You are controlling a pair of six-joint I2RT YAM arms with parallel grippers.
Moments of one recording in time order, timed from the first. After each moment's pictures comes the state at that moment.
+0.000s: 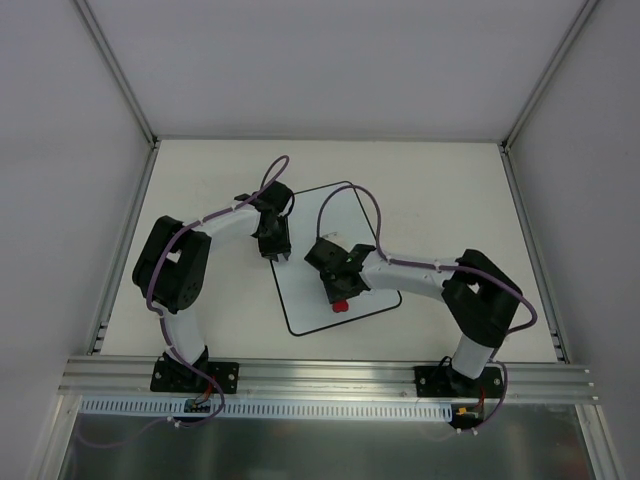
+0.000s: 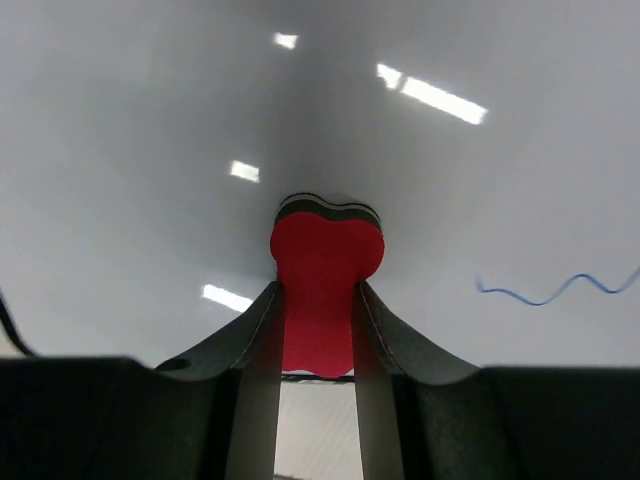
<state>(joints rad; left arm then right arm) -0.48 1.84 1.19 -0.62 0.00 -0.60 1.01 1.75 1.10 -0.61 0.25 0.62</state>
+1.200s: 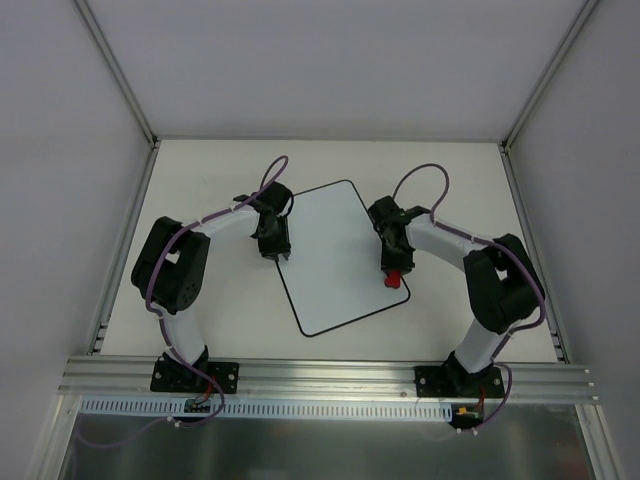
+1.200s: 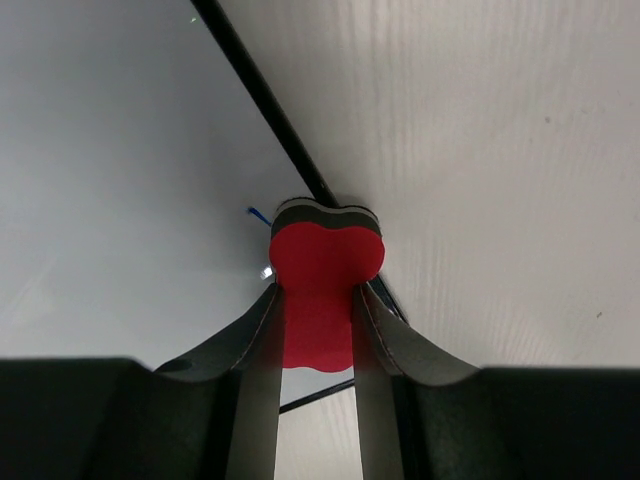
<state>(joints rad) -0.47 1.83 1.18 -0.61 0.00 -0.60 0.54 1.71 1.07 -0.77 0.24 0.59</state>
